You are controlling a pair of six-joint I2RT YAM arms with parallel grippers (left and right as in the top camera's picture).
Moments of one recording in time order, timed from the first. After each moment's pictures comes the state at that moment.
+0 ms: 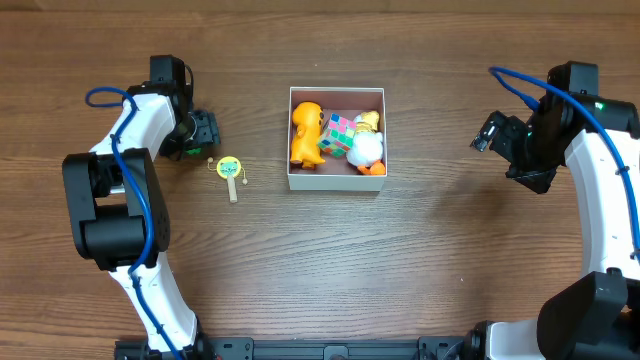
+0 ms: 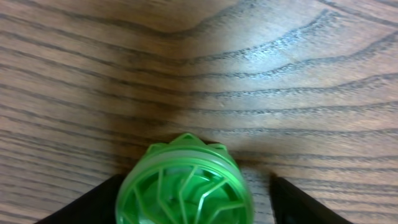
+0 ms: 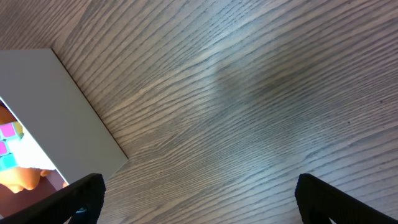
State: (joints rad) left arm 0.09 2.10 1.46 -0.72 -0.03 -0.17; right arm -0.17 1.61 1.42 -1.19 -0.19 0.41
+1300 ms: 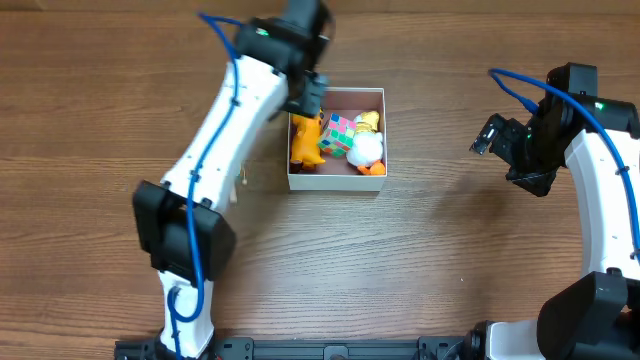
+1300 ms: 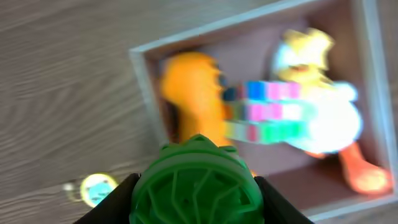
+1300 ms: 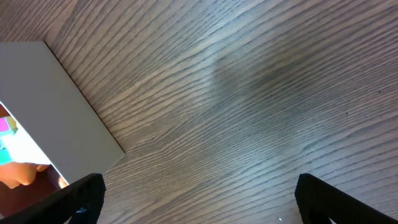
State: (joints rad) left arm -0.45 2.09 2.11 -1.29 -0.05 -0.17; right arm -0.17 1.61 1.42 -1.22 -0.19 0.41
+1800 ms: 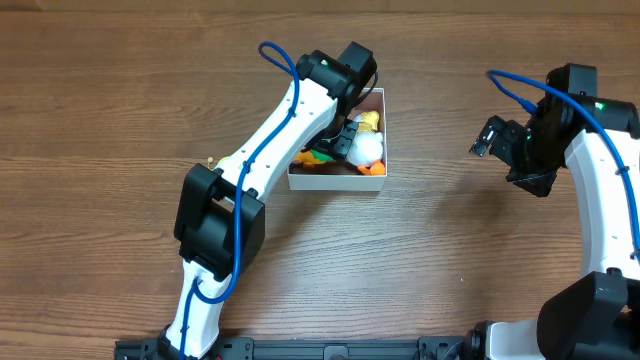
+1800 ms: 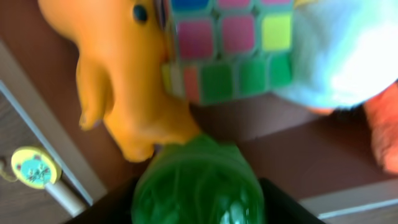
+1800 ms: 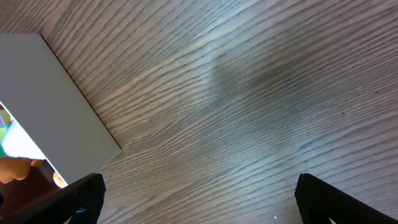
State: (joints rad) left arm -0.57 2.20 2.03 -1.37 -0.05 -0.22; right arm -0.17 1.61 1.42 -1.23 -0.19 0.38
